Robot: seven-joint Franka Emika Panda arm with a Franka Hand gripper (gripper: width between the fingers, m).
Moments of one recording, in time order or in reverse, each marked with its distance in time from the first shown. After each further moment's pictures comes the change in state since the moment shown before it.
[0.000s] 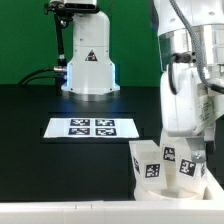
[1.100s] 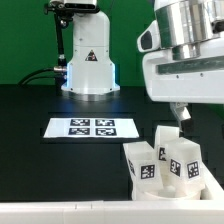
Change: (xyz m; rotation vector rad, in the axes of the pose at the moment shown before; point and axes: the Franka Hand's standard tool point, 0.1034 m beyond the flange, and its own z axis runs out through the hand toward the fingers) arm -0.011 -0.005 -0.037 -0.150 -0.058 -1.173
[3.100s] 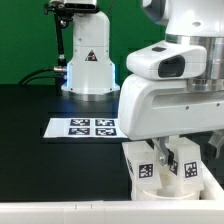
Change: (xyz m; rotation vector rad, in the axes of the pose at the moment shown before) arm 0.020 0.023 0.040 -0.205 -0.043 -1.185
